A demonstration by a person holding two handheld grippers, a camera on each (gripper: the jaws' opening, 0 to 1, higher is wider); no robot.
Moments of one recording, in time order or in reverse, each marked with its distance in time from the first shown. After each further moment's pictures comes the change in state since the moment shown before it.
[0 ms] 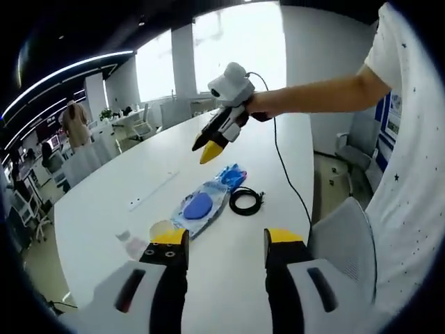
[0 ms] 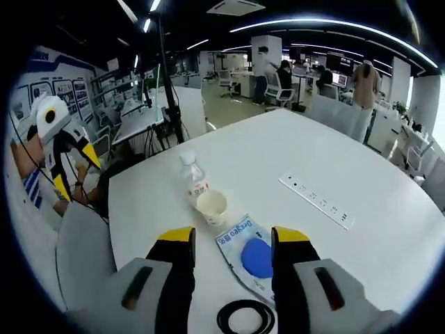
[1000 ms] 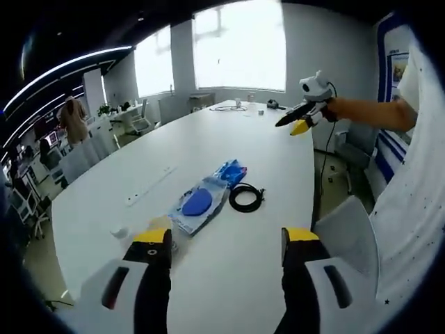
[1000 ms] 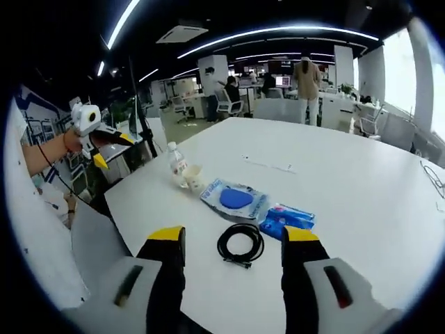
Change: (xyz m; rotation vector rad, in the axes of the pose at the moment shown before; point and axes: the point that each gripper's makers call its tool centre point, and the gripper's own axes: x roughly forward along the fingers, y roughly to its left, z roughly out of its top) left arm 0.013 0.001 -0.012 -0.032 0.035 -0.002; right arm -0.170 0.005 -0.131 0.235 -0.116 -0.214
